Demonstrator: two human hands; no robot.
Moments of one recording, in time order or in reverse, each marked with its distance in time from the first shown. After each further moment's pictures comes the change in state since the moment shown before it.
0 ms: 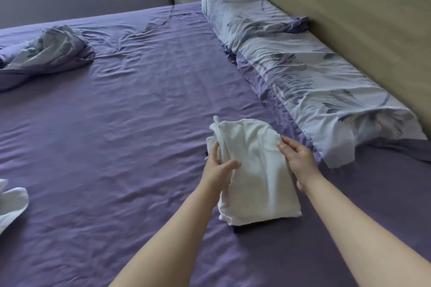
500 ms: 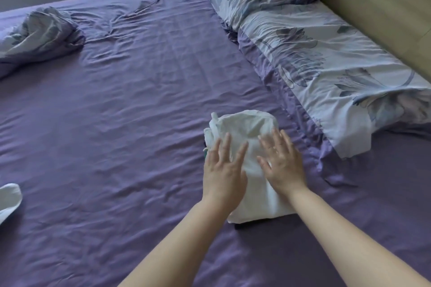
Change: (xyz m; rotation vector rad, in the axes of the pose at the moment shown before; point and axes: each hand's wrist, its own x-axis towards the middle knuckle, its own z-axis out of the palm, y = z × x) left_hand 0.006 -0.038 0.012 1.468 0.144 0.490; right_hand 0.005 0.061 0.016 -1.180 0.010 -0.689
